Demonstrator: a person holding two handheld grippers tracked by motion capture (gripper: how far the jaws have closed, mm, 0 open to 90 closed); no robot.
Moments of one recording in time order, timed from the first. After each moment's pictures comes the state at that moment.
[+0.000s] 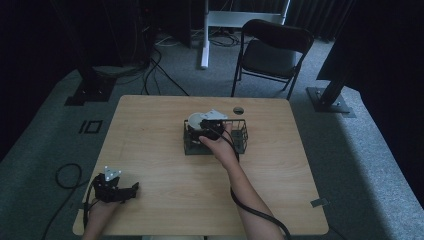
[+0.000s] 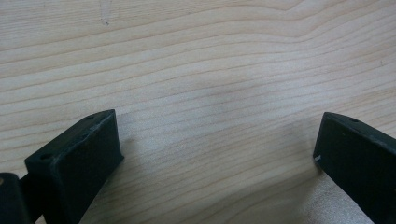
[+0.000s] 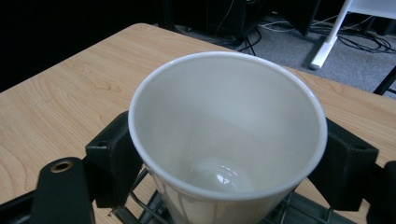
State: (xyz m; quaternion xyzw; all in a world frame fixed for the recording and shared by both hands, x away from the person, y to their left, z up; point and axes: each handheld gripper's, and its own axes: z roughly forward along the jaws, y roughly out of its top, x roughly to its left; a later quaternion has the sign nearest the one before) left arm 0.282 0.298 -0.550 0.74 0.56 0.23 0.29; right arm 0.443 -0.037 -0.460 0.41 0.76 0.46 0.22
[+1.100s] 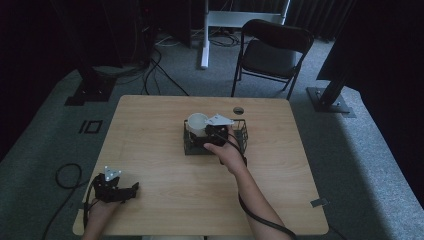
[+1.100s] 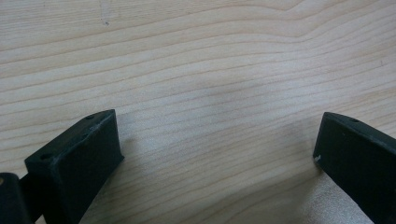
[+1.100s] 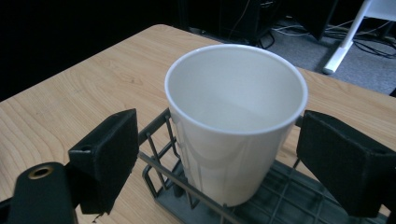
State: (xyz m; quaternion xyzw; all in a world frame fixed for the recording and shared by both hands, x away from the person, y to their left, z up) left arm 0.282 0.298 -0.550 0.74 0.56 0.23 0.29; right arm 0.416 -0.053 -0.450 0.39 0.76 0.47 0.21
